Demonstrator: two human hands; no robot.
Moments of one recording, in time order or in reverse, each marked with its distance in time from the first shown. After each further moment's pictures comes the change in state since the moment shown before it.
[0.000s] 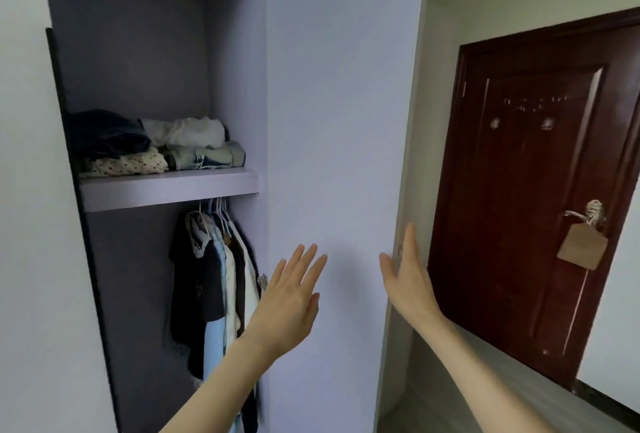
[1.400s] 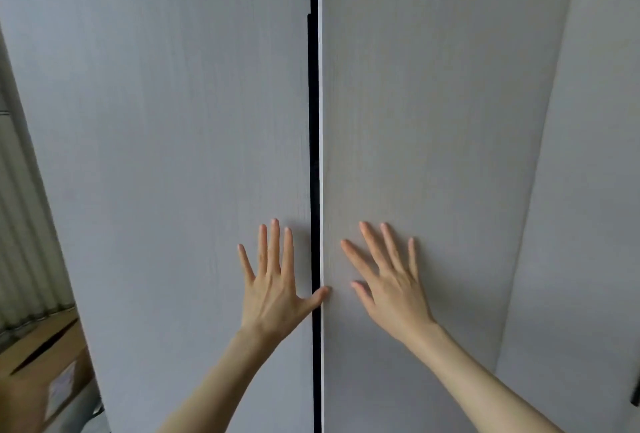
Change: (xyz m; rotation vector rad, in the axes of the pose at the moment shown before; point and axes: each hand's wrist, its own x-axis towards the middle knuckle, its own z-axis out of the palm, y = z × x) left_hand -0.108 -0.299 -0.100 0.535 0.129 -0.647; right_hand 0.064 -0.147 0.353 -0.456 0.050 -0.973
